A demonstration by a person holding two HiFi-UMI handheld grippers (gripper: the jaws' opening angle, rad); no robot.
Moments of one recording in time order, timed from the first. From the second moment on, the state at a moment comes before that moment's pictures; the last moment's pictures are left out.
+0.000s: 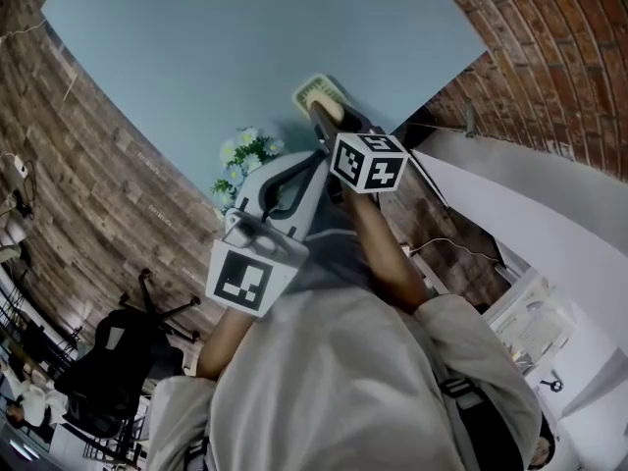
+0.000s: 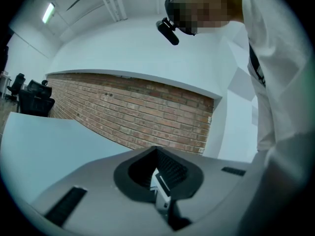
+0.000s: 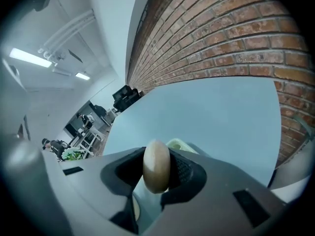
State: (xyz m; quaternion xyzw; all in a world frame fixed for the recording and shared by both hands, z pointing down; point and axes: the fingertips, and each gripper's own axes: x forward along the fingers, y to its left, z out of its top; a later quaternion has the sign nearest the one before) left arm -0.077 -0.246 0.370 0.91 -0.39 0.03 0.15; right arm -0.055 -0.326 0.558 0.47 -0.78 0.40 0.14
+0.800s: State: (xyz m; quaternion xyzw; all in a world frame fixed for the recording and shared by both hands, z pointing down) left arm -0.083 -0.251 0.375 0.91 -0.39 0.04 0.15; right arm -0.055 -0.331 0.587 0.49 -0.75 0.41 0.16
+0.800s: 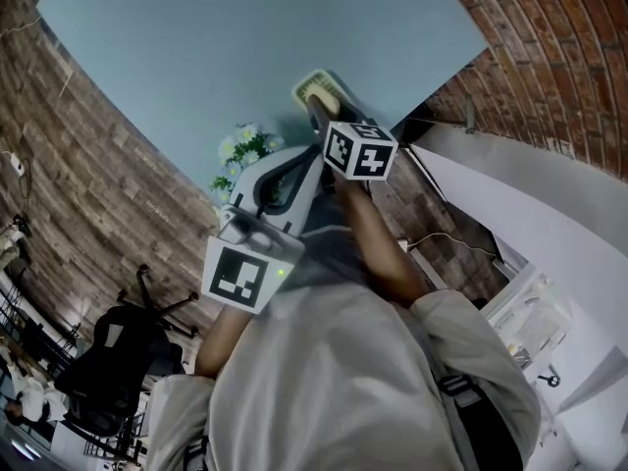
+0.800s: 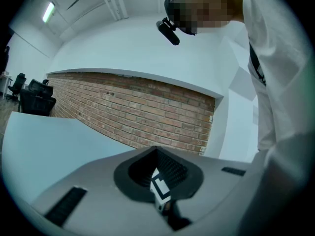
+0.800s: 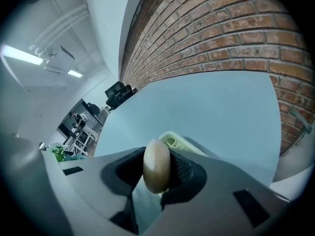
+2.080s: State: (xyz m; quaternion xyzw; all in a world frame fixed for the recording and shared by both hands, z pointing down) left arm -0.085 -0.247 0.378 0.91 -0.39 0.03 0.16; right arm -0.046 -0.326 0.594 0.50 -0.77 0.35 0.20
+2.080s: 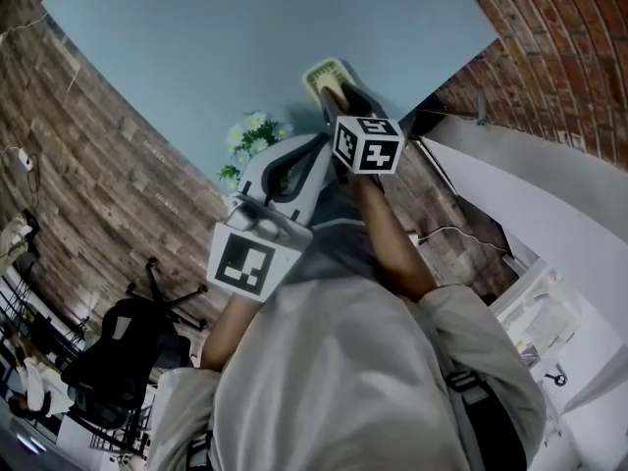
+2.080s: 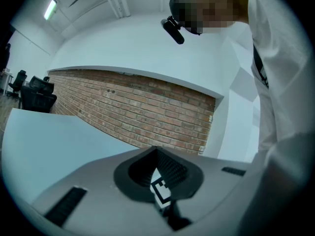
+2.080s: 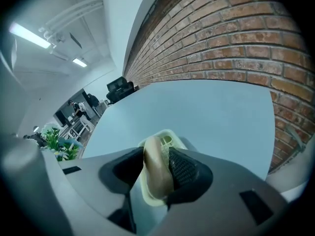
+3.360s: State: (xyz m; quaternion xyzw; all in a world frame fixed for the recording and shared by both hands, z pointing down) left arm -0.118 -0.240 0.363 0.90 -0.41 0.00 0.15; right arm -0.074 -0.297 0.481 0.47 -0.85 0.18 0.17
